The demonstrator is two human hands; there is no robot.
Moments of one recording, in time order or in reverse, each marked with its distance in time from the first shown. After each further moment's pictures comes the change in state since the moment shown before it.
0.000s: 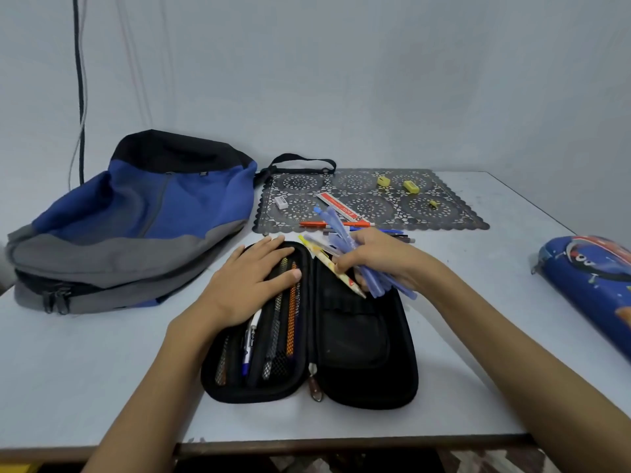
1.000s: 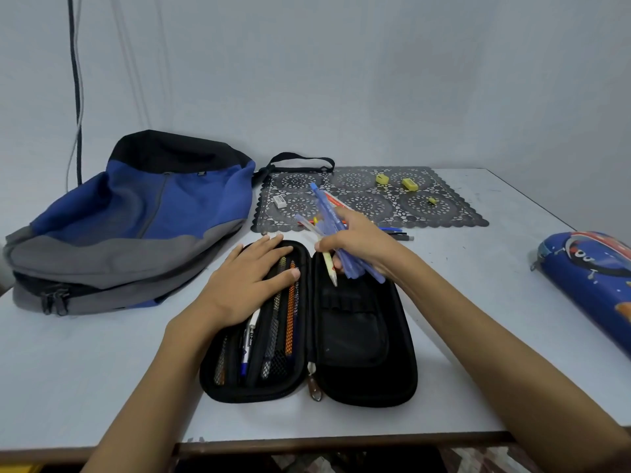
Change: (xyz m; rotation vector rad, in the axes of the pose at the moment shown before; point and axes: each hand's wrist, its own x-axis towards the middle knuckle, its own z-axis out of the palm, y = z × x) left_hand 0.001 -0.002 0.002 -0.012 0.004 0.002; right_hand 0.018 -0.016 0.014 0.191 0.068 -0.096
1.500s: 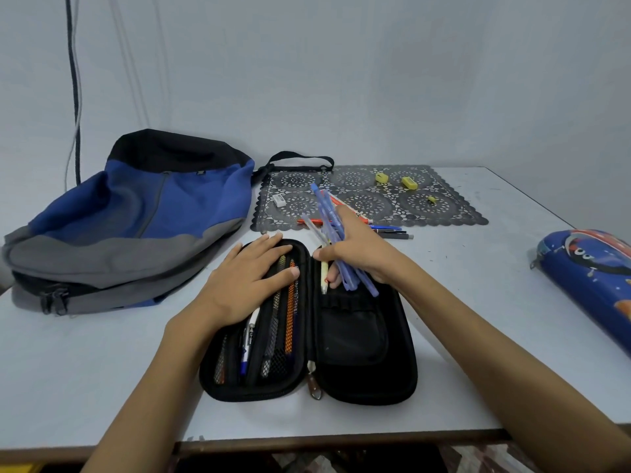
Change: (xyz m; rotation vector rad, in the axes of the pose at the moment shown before) left_hand 0.000 0.001 0.000 0.002 0.007 -0.007; right_hand -0.010 0.006 0.007 -0.012 -0.028 -0.024
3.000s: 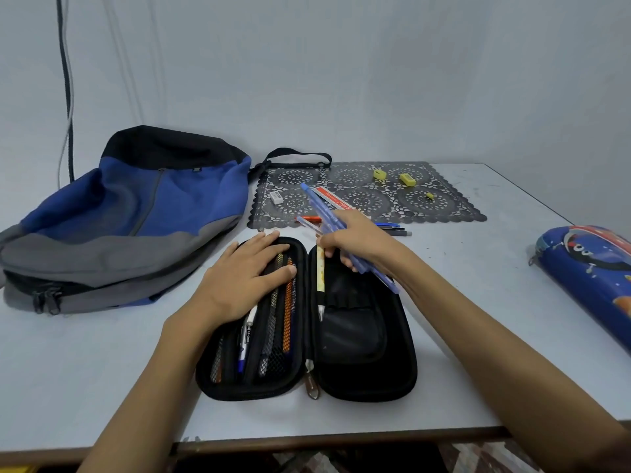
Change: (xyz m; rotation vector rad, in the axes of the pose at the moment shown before) left_hand 0.002 0.003 -0.002 0.015 -0.022 -0.024; right_hand 0.015 0.005 -0.011 -0.174 0.068 -0.017
